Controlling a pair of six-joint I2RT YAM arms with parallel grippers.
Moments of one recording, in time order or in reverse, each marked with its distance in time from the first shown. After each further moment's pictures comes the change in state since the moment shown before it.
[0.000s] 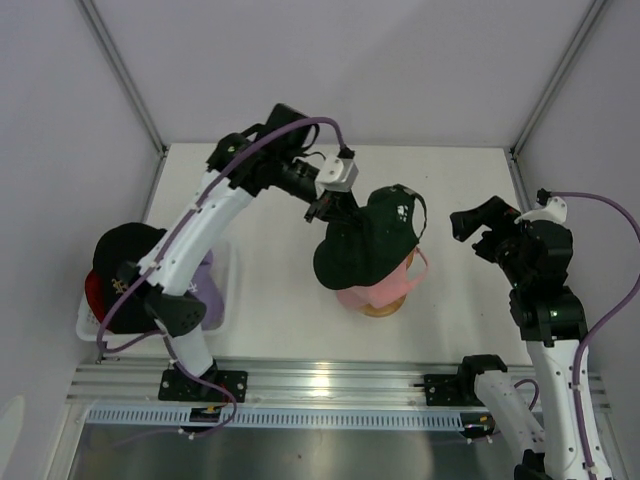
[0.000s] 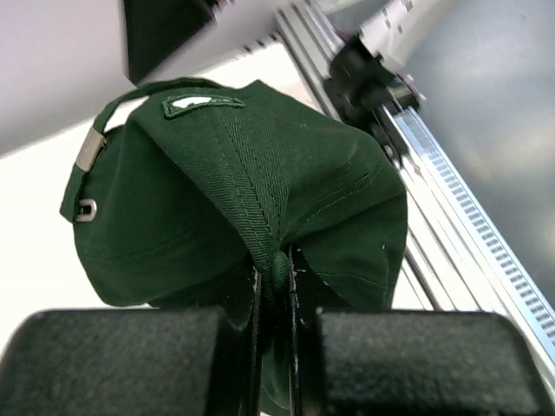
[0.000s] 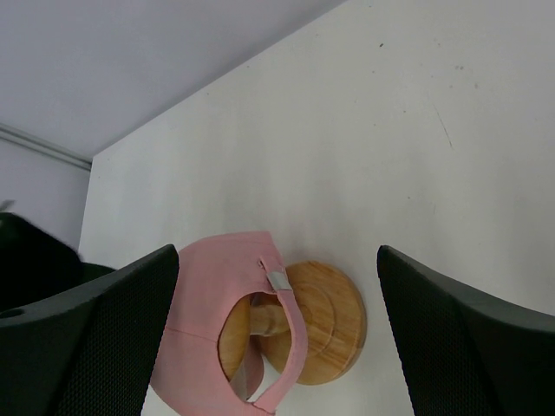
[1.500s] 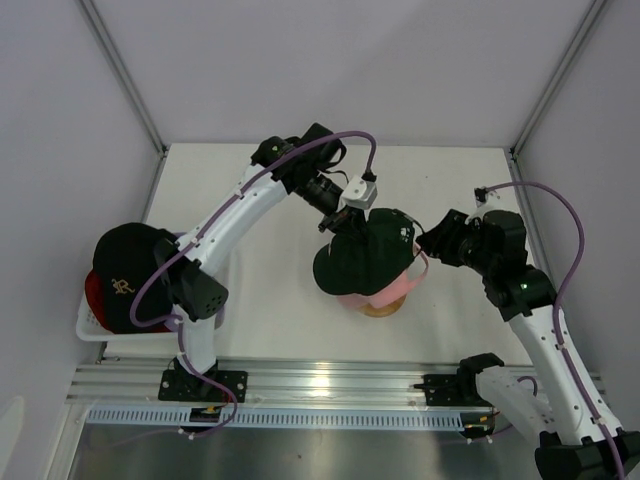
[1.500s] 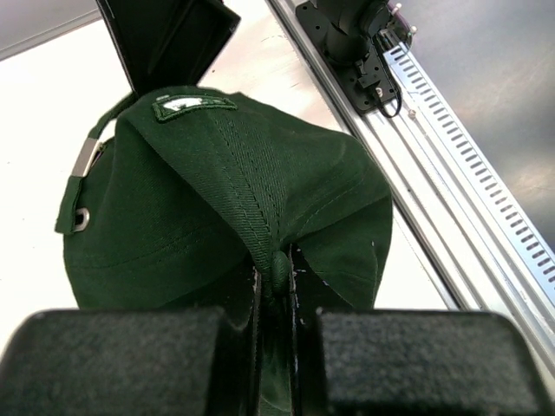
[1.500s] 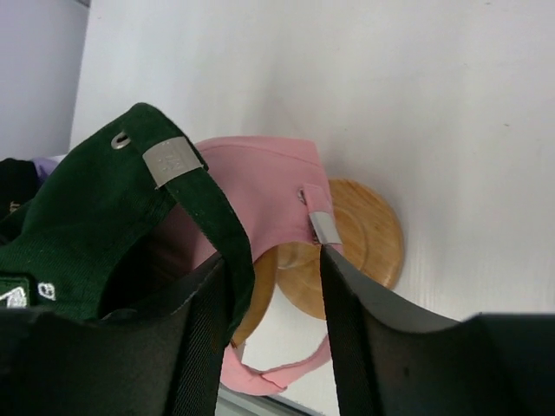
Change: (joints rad) left arm -0.031 0.198 -0.014 -0.145 -0.037 0.231; right arm 0.182 0.130 -0.107 0.068 -0.168 -0.049
